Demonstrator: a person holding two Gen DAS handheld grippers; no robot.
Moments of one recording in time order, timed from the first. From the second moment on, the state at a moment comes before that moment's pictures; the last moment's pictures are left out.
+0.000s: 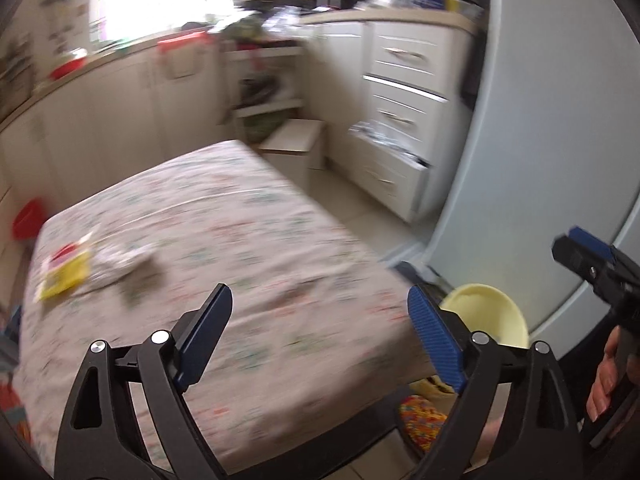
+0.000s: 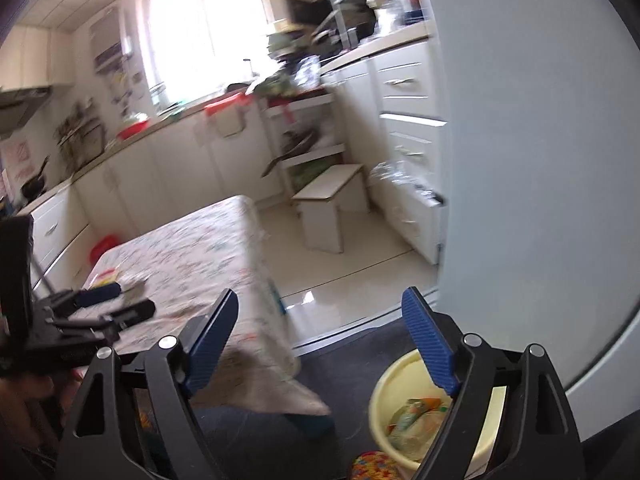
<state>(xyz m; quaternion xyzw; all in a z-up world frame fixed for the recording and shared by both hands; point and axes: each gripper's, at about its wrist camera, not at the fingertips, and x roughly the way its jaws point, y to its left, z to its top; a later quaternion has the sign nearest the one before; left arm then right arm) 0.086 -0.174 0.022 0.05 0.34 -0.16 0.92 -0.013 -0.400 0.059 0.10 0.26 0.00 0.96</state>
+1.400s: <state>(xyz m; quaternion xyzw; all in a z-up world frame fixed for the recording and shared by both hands) 0.055 0.024 0.059 -0.07 0.32 0.02 0.95 0.036 -0.195 0.034 -0.06 0.27 0.13 0.95</state>
